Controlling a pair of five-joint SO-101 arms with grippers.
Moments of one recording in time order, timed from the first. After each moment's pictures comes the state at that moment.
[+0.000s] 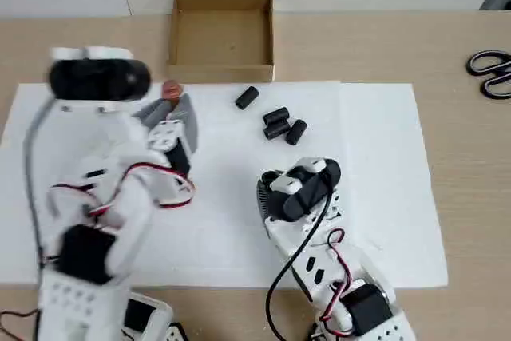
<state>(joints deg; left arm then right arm) 12.9 -57.6 37.9 52.4 21.5 -32.8 -102.9 88.1 41.8 -2.5</state>
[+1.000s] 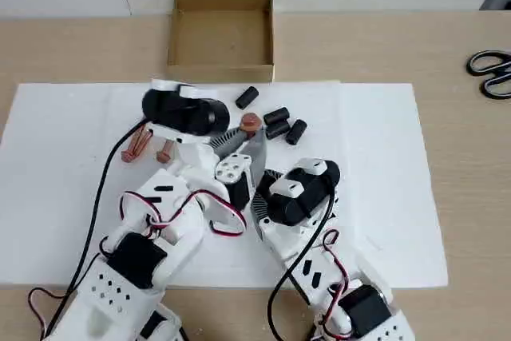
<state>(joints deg) 30.4 -59.4 52.3 39.2 25.9 -36.0 -102.9 88.1 39.0 -4.6</state>
